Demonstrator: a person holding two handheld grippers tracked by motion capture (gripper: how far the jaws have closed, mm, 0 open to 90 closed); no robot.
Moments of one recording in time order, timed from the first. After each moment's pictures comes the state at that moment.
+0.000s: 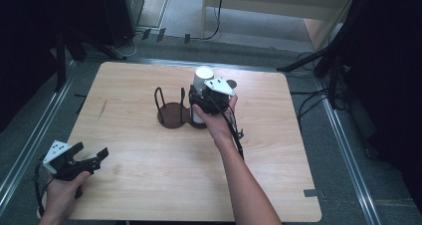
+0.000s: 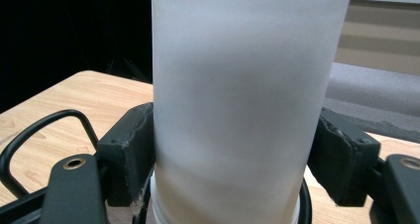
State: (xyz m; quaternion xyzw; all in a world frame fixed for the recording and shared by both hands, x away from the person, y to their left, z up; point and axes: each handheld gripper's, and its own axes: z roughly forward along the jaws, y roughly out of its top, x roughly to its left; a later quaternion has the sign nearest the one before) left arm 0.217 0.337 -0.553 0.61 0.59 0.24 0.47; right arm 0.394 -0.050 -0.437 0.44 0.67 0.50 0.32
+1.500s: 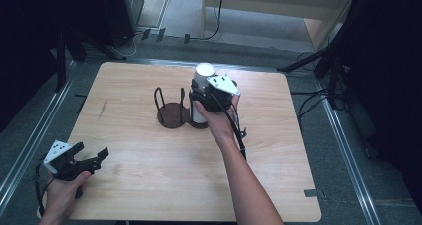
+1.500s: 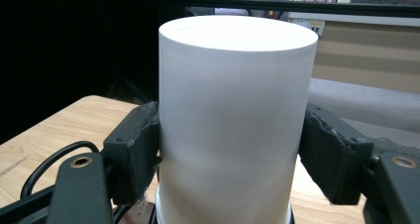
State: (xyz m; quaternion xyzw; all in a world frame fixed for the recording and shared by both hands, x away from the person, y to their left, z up) left arm 0.218 0.336 -0.553 0.61 0.59 0.24 0.47; right arm 0.386 -0.055 -0.416 0.43 0.65 0.53 0.33
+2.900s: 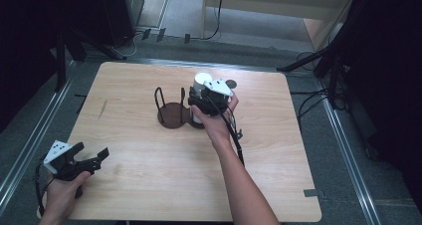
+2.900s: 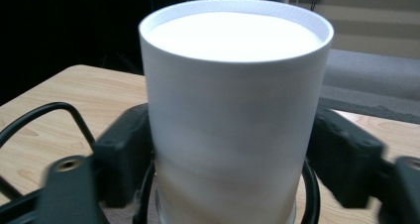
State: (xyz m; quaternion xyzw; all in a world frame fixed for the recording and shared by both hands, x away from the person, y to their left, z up) left arm 0.218 0.336 -0.553 0.61 0.59 0.24 0.47; right arm 0.395 -0.047 -0.444 0.46 0.67 0.49 0.31
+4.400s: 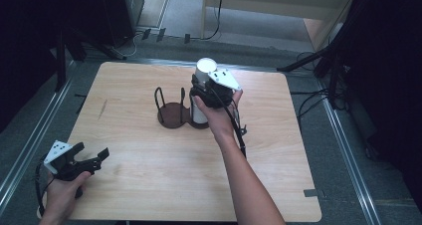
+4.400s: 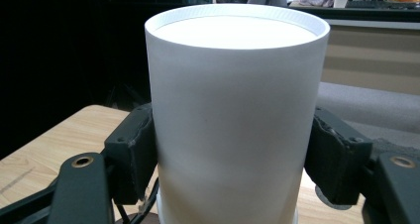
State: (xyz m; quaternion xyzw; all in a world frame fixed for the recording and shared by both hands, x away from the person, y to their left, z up) left arm 0.217 0.336 -0.553 0.62 0.59 0.24 0.47; right arm 0.384 -0.054 -0.398 0.44 0.65 0.53 0.33
